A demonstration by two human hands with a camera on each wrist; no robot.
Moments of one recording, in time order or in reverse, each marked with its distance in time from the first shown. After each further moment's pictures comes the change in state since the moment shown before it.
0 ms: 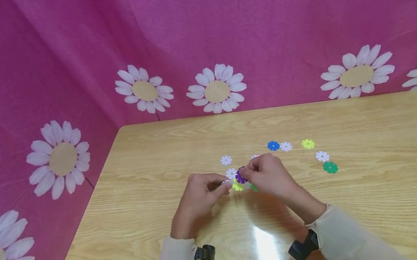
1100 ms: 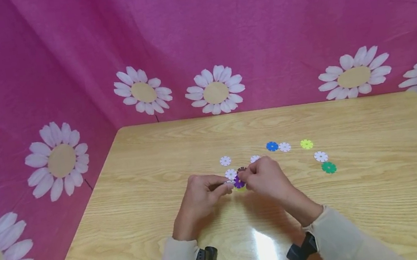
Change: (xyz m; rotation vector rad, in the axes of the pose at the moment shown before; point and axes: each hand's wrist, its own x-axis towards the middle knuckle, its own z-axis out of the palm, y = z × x) left_hand 0.000 0.003 0.005 0.018 0.061 0.037; right_hand -0.003 -0.008 0.003 -0.024 -0.006 0.088
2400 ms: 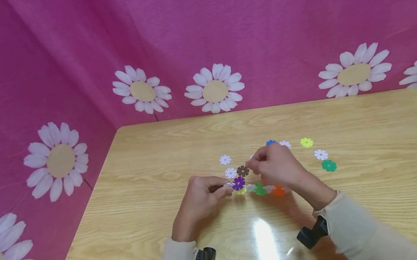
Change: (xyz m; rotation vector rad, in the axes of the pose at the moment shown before) left_hand -0.003 -0.002 0.000 -0.009 -0.048 -0.008; right_hand 0.011 0.007 -0.033 -0.059 -0.060 -0.066
